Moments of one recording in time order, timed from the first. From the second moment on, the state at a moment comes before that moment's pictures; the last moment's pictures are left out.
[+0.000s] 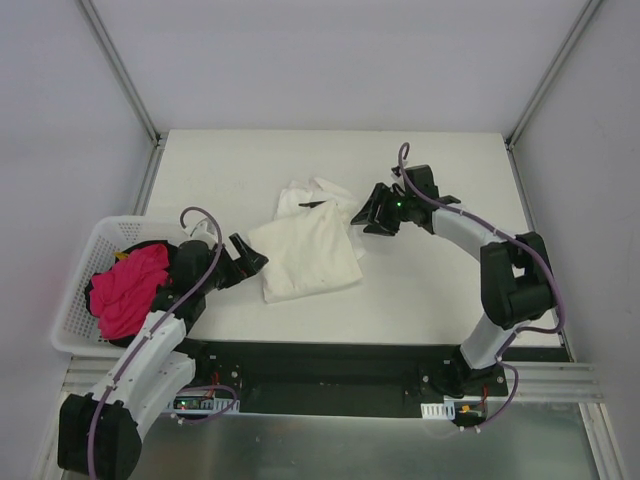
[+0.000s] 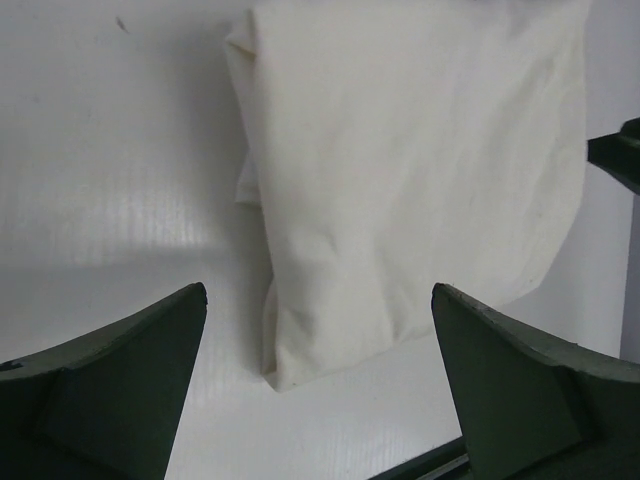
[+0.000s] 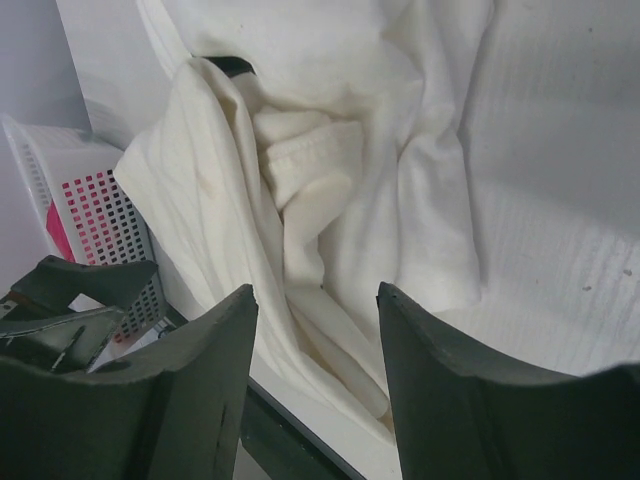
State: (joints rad) left arm -0.21 0.71 0.34 -0.15 0.24 -0.73; right arm 0.35 1.69 1.08 -0.22 -0.51 0.72
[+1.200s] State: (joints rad) left arm -0.21 1.18 0.34 0.17 0.30 -0.74; right arm 0.46 1.81 1.17 -0.23 -0.51 0.71
